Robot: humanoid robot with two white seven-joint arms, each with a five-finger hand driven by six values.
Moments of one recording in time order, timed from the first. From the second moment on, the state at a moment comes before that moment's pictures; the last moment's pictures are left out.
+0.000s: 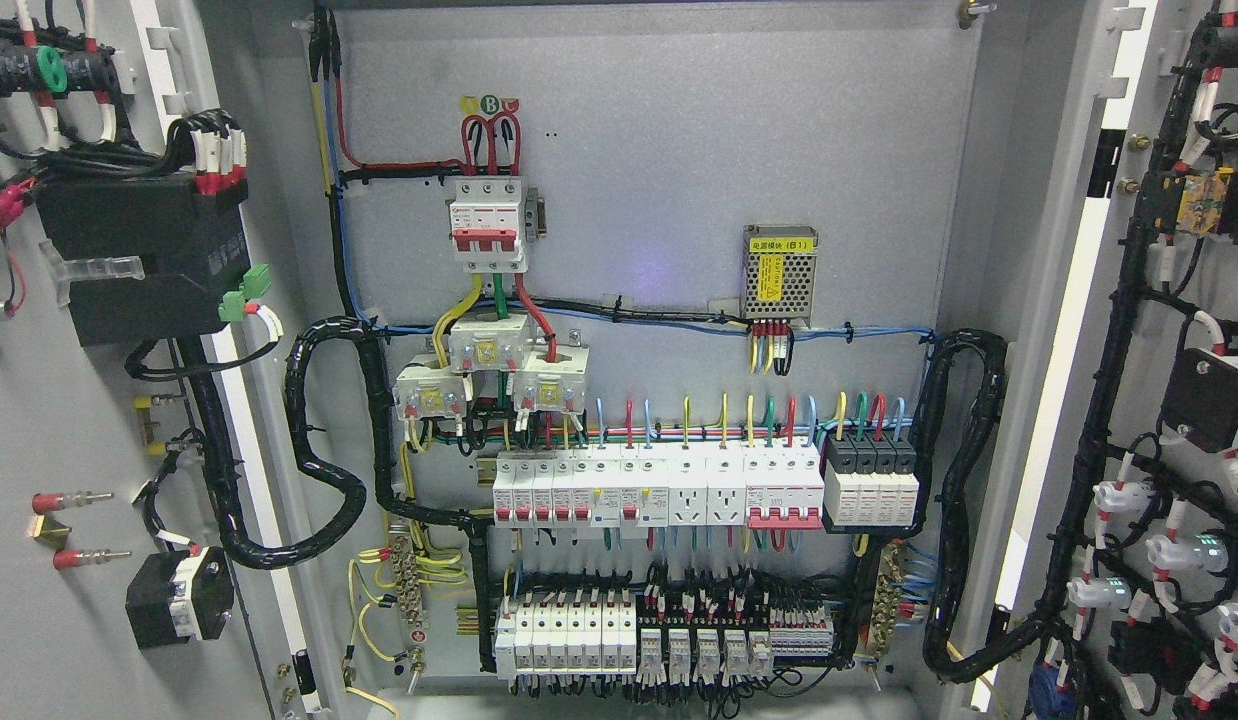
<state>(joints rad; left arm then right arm) 0.00 0.00 0.09 0.07 -0.13 -0.12 -0.25 -0.40 0.03 0.59 -1.51 -0.49 0.14 0.51</state>
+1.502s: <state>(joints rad) 0.10 0.00 0.03 -0.17 -0.12 -0.14 -0.27 0.08 -0.03 0.38 -1.85 -0.30 -0.25 0.51</state>
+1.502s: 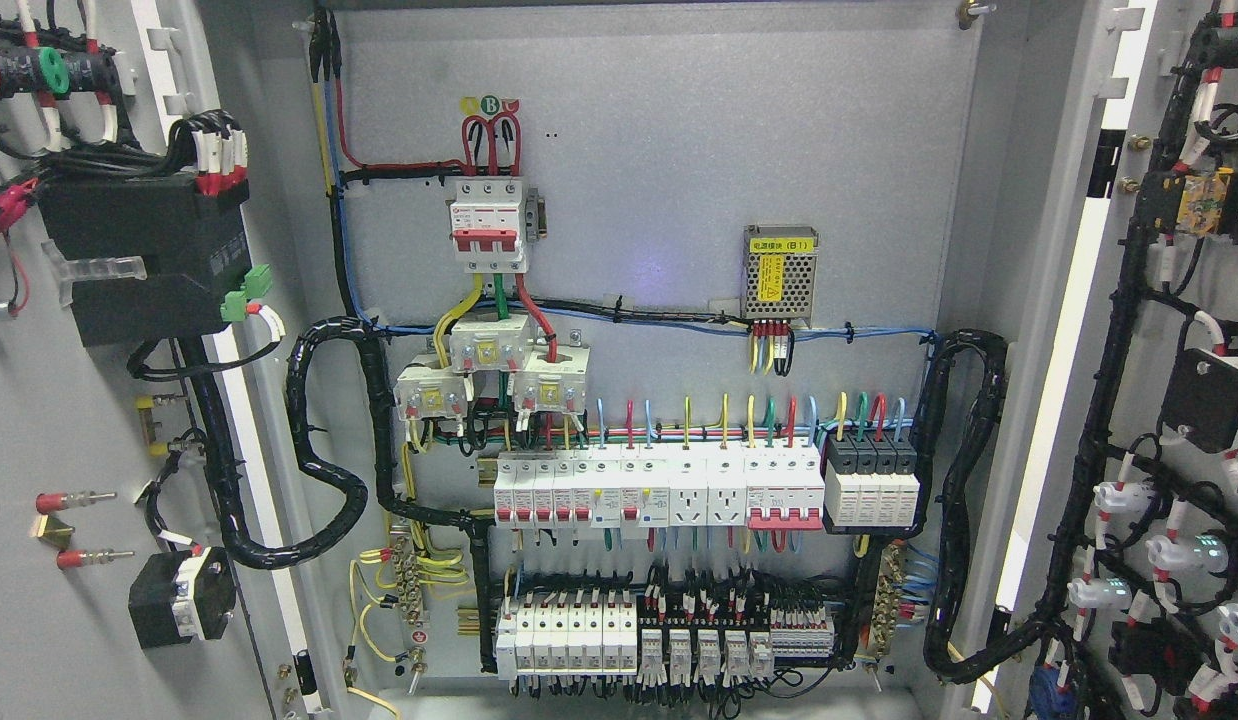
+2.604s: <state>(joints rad) 0.50 0.22 -0.33 -1.15 0.12 -0.25 -0.20 0.29 -0.12 0.18 -1.93 -0.30 -0.47 0.51</state>
